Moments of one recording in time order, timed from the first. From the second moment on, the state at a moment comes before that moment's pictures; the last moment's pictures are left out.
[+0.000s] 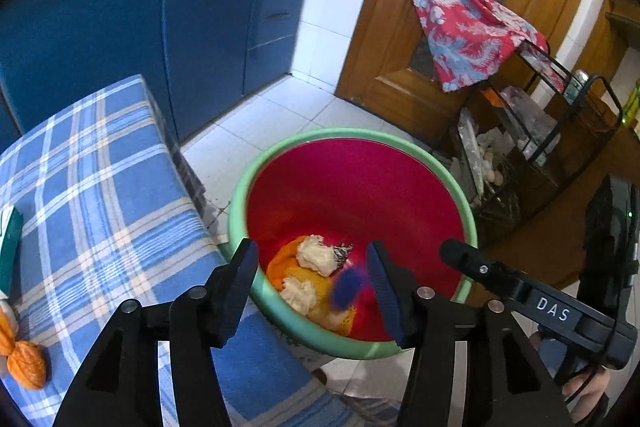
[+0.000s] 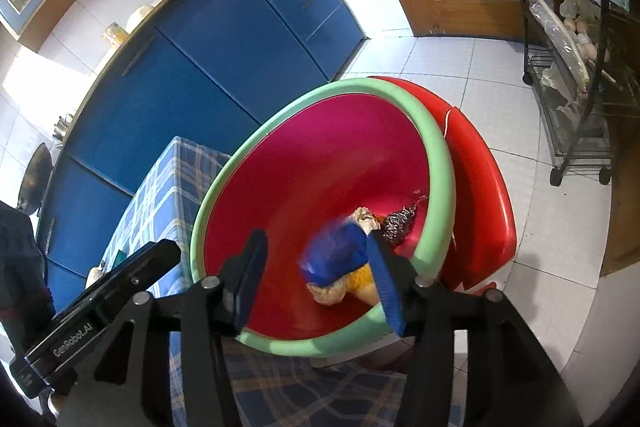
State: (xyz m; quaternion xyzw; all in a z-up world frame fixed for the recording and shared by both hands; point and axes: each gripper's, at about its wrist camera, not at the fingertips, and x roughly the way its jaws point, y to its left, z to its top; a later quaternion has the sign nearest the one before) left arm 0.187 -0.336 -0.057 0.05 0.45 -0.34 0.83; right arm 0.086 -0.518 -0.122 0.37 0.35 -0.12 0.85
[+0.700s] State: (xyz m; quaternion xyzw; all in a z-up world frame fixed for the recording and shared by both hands) left arm 0.182 -0.249 -0.039 0.02 0.42 -0.23 0.88; right arm 0.073 -0.496 -0.109 0.36 0.34 -0.09 0.86
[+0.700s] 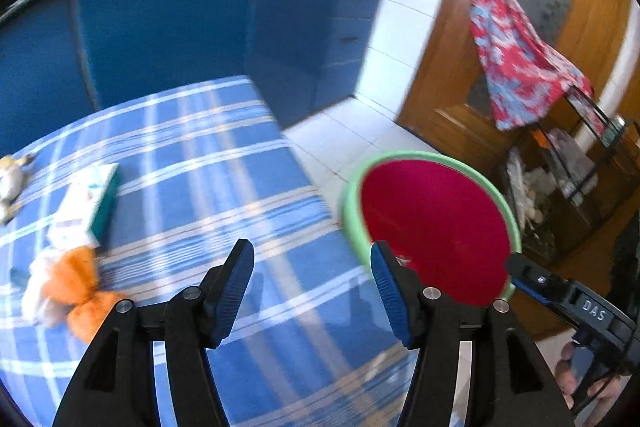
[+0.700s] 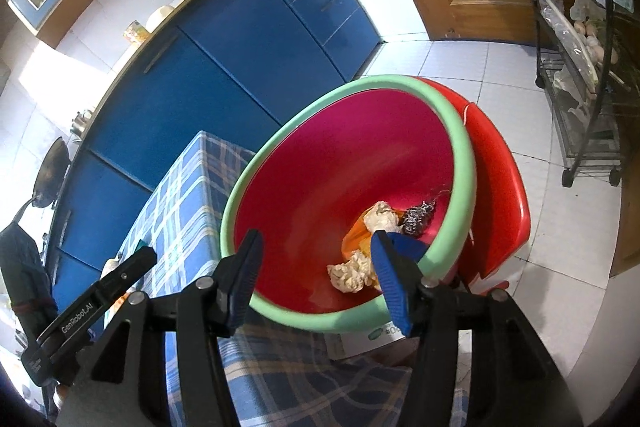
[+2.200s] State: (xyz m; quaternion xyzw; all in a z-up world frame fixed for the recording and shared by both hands) left arm 0.191 -0.117 -0.080 -0.05 0.46 -0.03 0.88; right arm 0.051 -0.486 -0.117 0.37 0.35 -0.09 0.86
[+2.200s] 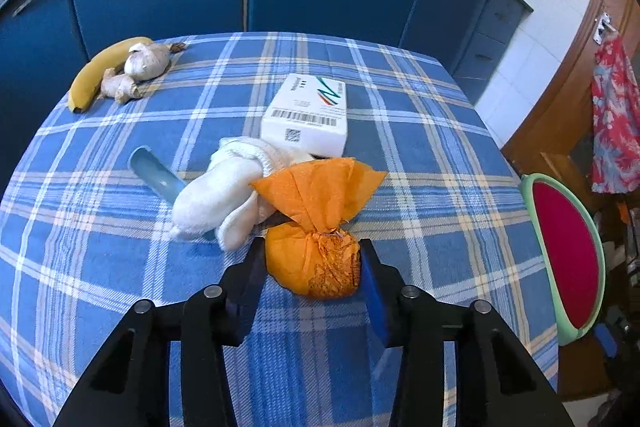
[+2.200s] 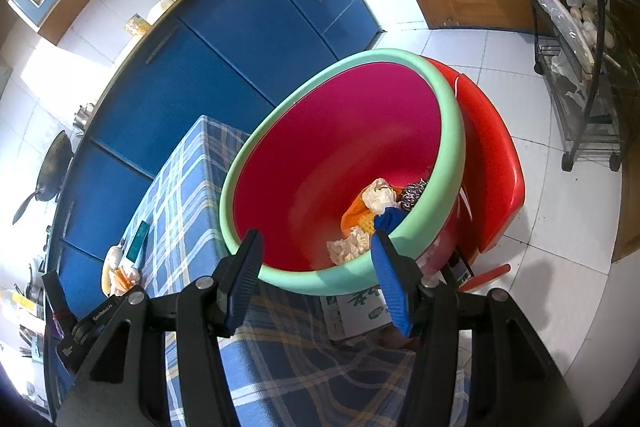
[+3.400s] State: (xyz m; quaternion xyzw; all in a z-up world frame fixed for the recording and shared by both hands) left arm 0.152 0.033 -0.028 -0.11 0.40 -0.03 0.91; right arm 0.126 -0.260 -0.050 0.24 0.41 0.07 0.88
